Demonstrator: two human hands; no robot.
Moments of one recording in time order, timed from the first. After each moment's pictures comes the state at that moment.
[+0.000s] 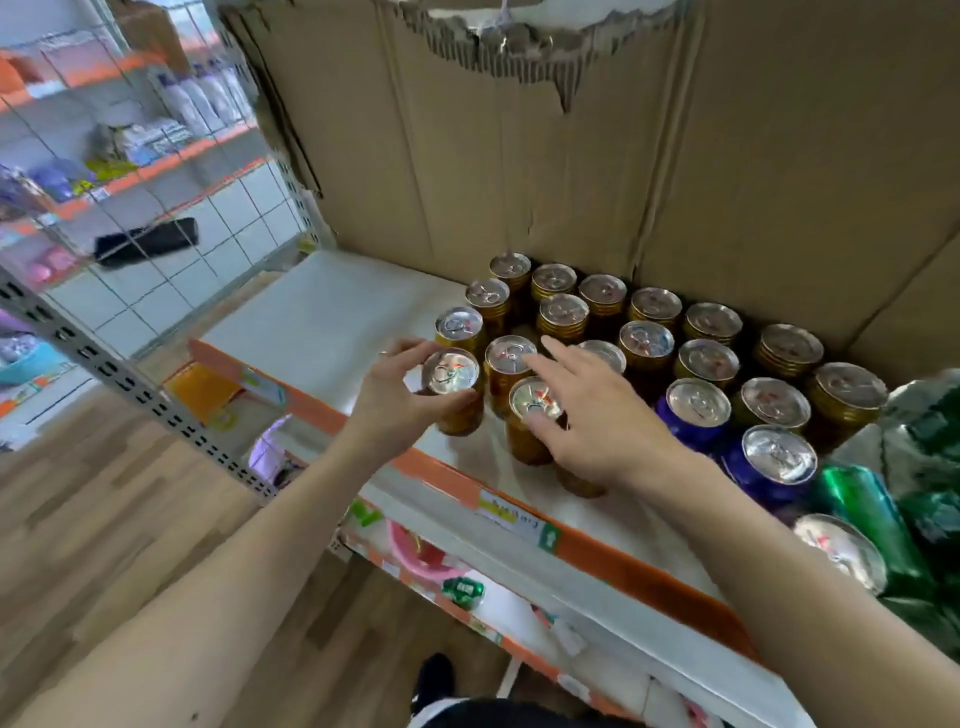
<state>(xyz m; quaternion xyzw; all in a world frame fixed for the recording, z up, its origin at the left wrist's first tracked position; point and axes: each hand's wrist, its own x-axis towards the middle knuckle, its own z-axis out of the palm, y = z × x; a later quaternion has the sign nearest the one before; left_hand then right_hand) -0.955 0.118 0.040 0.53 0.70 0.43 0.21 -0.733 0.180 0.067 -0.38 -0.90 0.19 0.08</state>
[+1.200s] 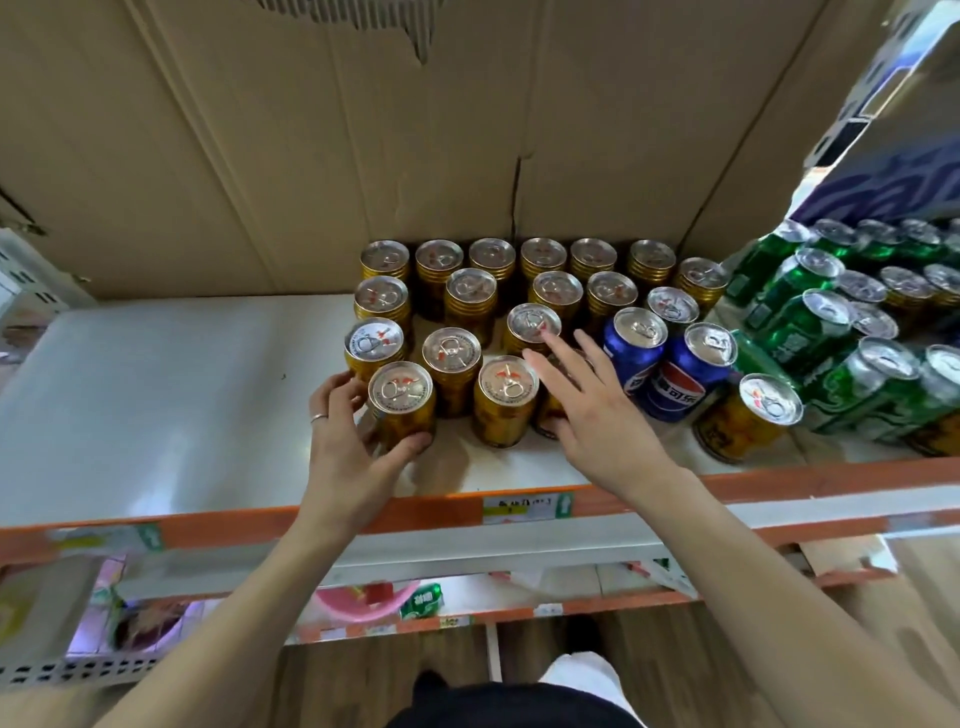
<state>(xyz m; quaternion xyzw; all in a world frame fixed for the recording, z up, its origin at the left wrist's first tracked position) -1.014 0.151 -0.041 0.63 0.58 0.41 0.30 -0.746 0.131 0.010 -0.61 -0.78 0.05 0.12</state>
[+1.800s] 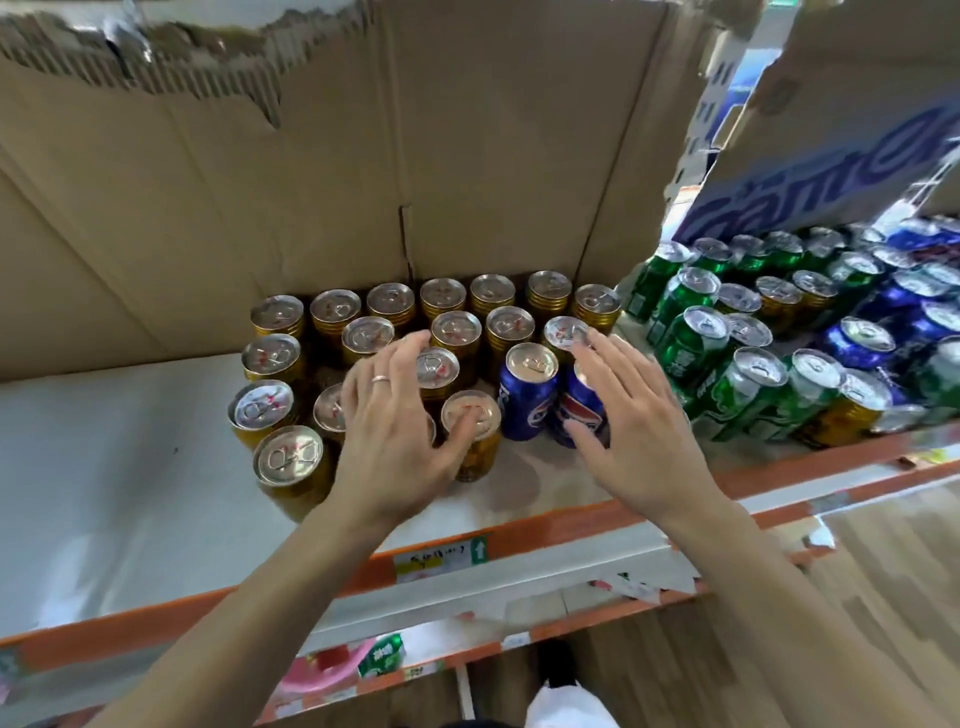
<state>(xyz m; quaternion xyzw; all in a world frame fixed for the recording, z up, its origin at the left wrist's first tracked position) -0.880 0.166 0.047 0.80 0.49 0.33 0.13 -0.649 0.099 0.052 -0.68 -0.69 -0.03 0.22</state>
